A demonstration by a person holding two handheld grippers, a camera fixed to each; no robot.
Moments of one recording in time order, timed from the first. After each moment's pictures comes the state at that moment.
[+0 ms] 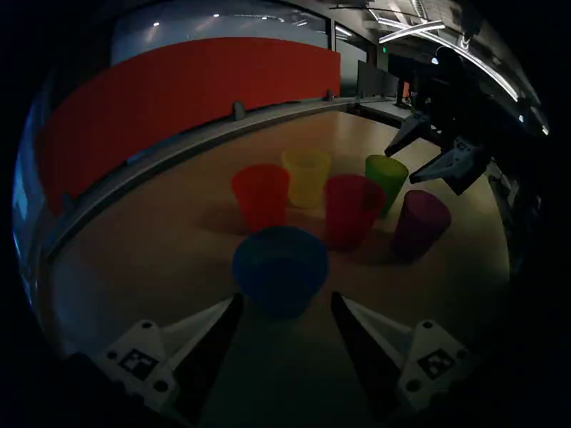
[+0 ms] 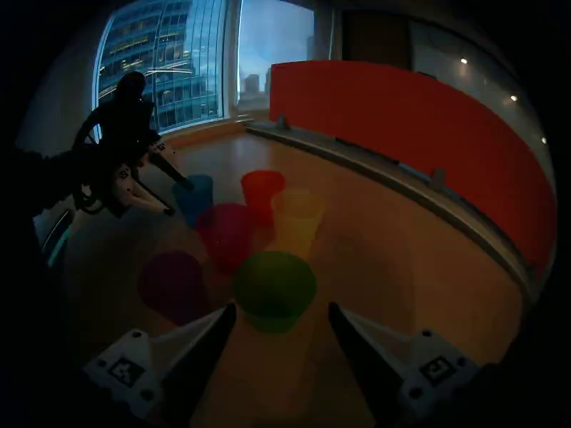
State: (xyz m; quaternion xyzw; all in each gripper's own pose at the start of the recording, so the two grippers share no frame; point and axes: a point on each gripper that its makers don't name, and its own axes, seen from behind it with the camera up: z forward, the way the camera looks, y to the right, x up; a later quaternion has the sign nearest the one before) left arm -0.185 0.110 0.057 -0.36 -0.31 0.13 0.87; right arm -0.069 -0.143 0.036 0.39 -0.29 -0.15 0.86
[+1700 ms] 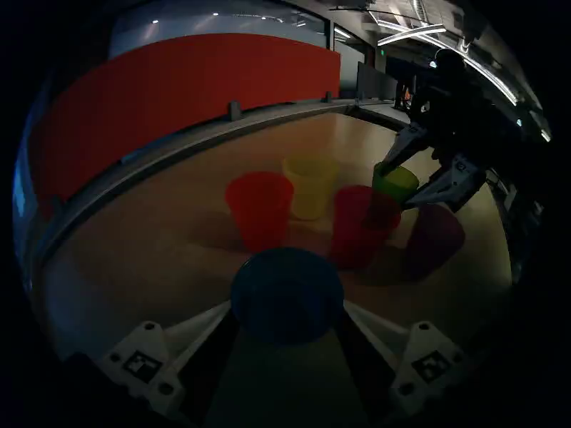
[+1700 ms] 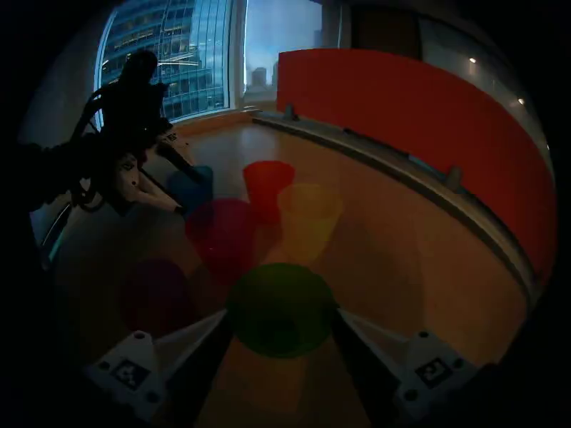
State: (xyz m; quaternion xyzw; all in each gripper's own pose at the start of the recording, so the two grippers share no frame) left arm -0.192 0.131 0.084 -0.37 -0.31 0.12 0.87; right arm -0.095 -0.171 0.055 0.40 -0.30 -0.16 0.85
